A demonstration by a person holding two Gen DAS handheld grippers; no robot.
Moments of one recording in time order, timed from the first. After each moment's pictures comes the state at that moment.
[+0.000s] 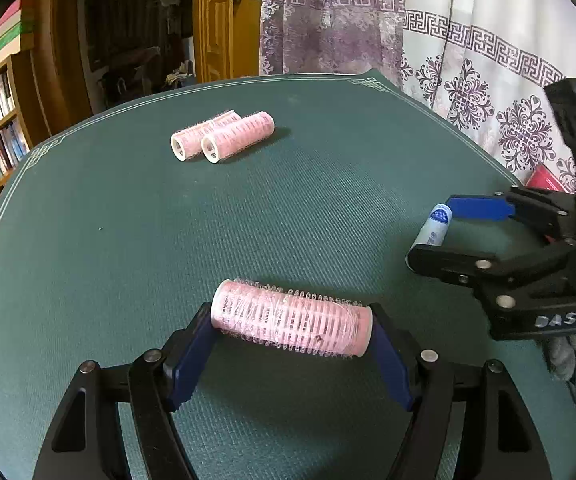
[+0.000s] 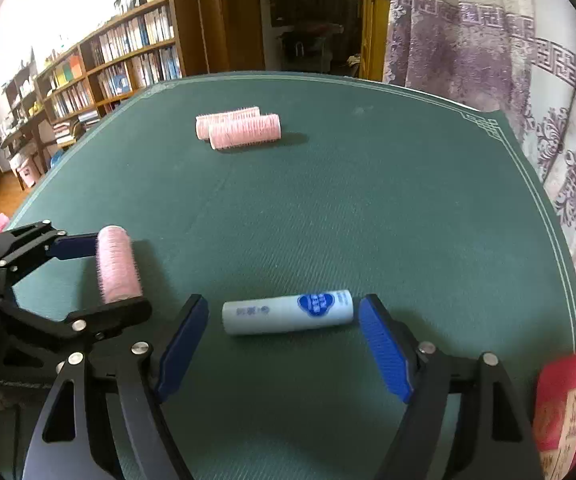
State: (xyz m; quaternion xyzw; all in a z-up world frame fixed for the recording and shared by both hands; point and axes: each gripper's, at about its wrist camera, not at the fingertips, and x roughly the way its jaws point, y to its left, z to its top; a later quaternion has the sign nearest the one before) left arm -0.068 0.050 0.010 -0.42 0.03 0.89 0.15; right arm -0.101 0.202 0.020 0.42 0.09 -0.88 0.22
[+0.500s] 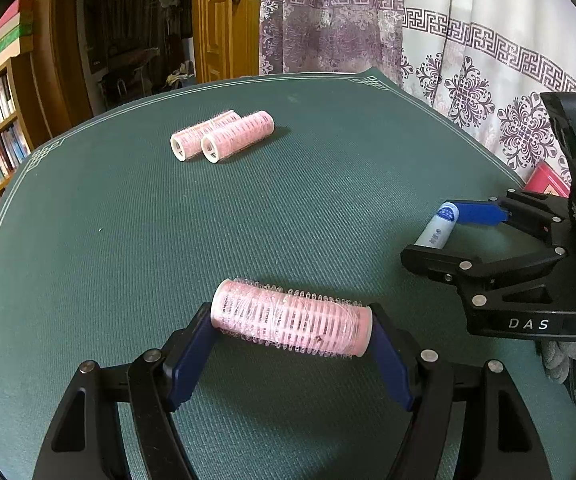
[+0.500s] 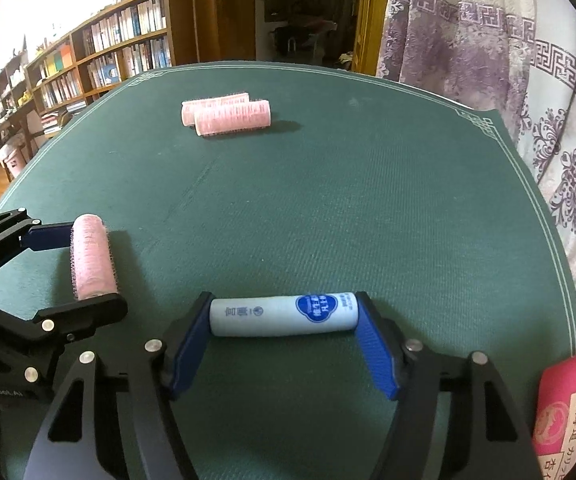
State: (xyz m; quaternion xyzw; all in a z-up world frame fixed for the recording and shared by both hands) left arm -0.068 0.051 0.010 -0.42 0.04 0.89 0.14; right arm -0.103 0.200 0.010 0.42 0.11 -0.88 0.19
